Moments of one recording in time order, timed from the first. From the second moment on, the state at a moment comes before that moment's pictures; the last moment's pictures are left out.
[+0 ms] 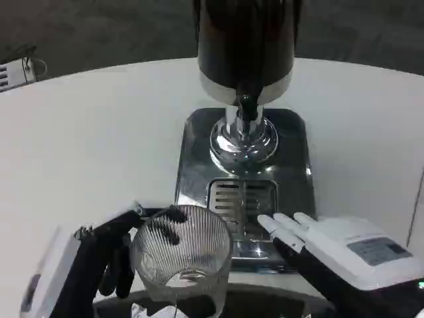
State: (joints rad) left arm 0.19 0.29 0.07 -0.29 0.36 -0.58 0.09; right arm -0.03 -0.37 0.13 -0.95 -1.02 0.22 0.89
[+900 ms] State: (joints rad) left arm 0.18 0.28 0.07 -0.28 0.36 -0.58 0.09; right arm -0.02 -0.37 0.11 -0.97 -1.01 0.22 0.91
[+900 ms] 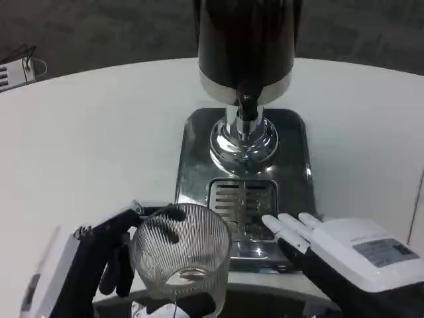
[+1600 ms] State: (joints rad) left arm -0.12 0.23 0.03 0.04 0.49 -0.56 0.16; right arm 0.06 -0.36 0.07 -1.03 -1.01 0.22 0.91
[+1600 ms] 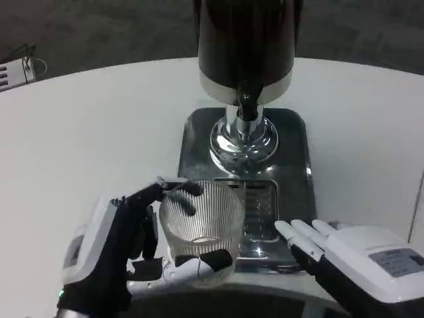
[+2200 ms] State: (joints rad) left arm -0.45 0.27 -0.05 0.46 0.60 -0.52 0.36; right arm 0.12 -0.36 -0.03 -1.03 -0.92 0.18 0.91
